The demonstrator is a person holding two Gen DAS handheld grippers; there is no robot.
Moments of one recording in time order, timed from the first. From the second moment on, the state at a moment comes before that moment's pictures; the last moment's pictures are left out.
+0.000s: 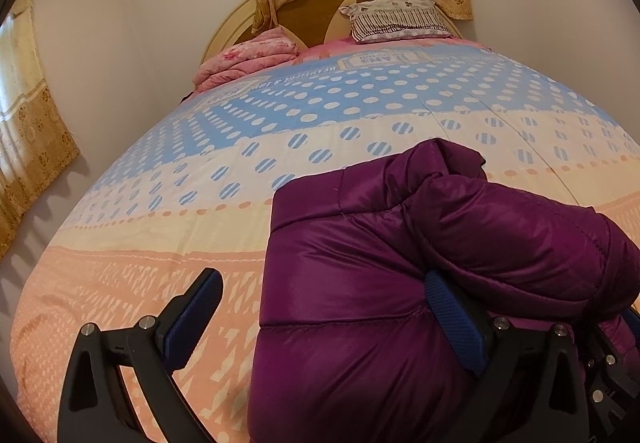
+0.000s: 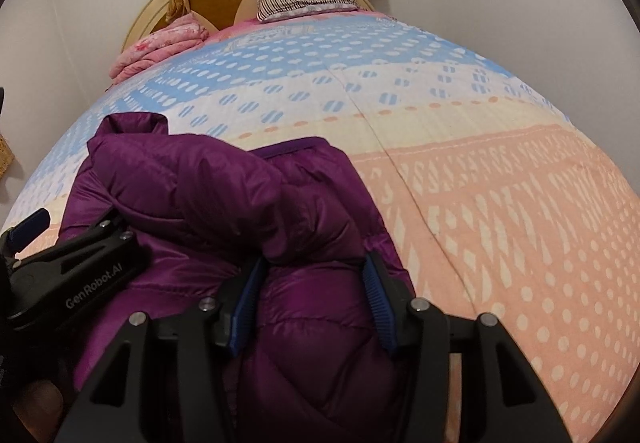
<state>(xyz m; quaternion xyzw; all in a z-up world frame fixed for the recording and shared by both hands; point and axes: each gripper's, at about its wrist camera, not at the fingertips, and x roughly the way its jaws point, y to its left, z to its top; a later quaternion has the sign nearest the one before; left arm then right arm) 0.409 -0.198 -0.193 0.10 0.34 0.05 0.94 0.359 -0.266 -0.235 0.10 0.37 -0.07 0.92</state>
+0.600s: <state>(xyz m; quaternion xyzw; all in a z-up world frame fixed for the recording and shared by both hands) 0.410 -0.197 -0.193 0.11 0.34 0.04 0.93 0.361 -0.265 -0.237 0.10 0.38 -0.07 0.92</state>
